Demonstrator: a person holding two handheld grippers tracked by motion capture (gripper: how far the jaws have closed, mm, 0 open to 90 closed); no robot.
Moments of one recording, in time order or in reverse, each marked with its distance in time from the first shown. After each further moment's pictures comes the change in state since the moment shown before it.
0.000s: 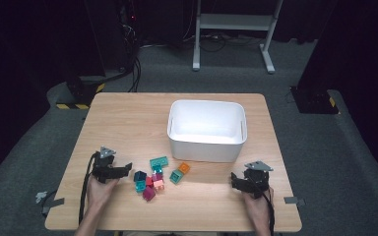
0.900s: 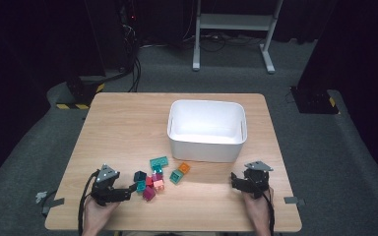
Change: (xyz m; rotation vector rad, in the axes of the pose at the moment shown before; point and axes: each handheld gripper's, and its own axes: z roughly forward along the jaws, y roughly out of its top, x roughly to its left) left arm -0.048 -0.028 -0.054 -0.041 -0.154 0.058; right arm 0.000 0.000 0.000 0.000 0.000 0.000
